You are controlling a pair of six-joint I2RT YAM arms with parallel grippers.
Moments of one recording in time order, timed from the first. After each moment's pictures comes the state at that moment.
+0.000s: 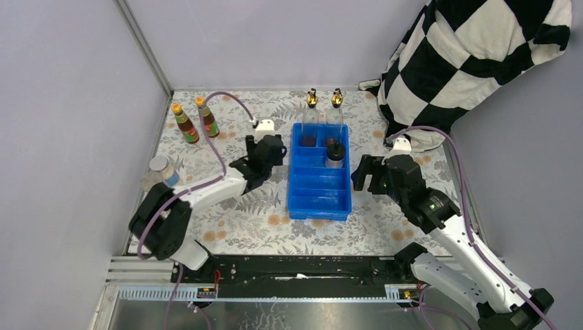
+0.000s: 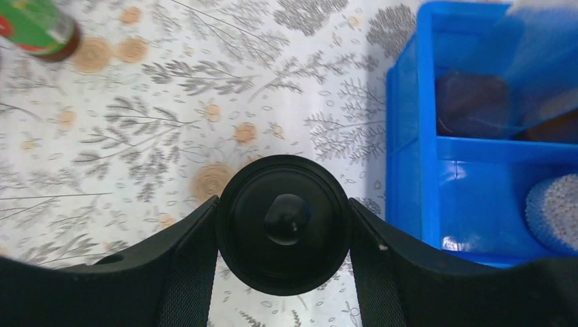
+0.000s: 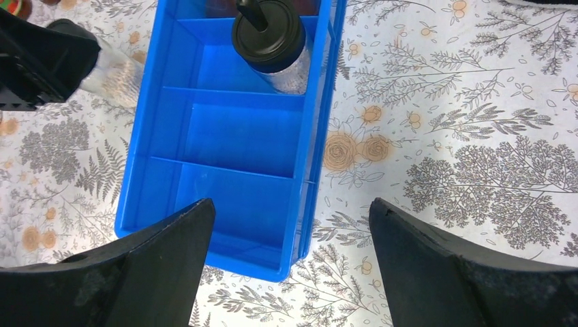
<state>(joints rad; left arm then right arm) -0.66 1.55 0.90 0.02 -0.58 -0.41 0.56 0.77 0.79 -0.60 0.21 0.48</state>
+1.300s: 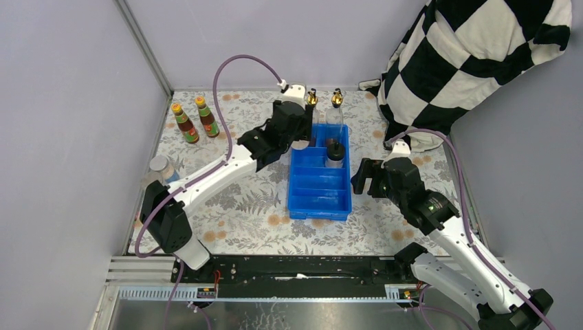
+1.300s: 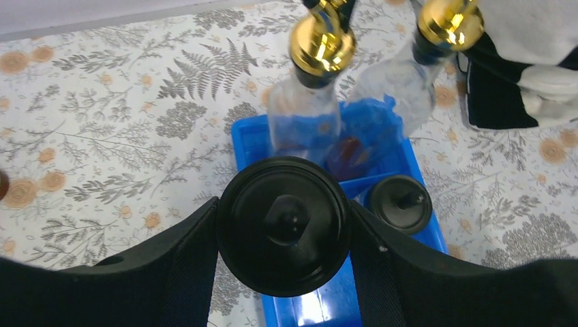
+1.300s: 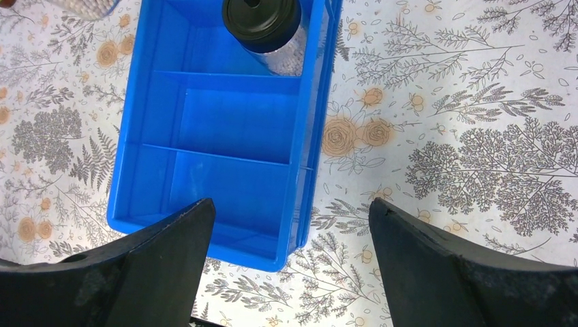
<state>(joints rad) -0.75 1.60 1.44 -0.29 -0.44 -0.30 0.56 0.75 0.77 -0.62 0.19 0.50</state>
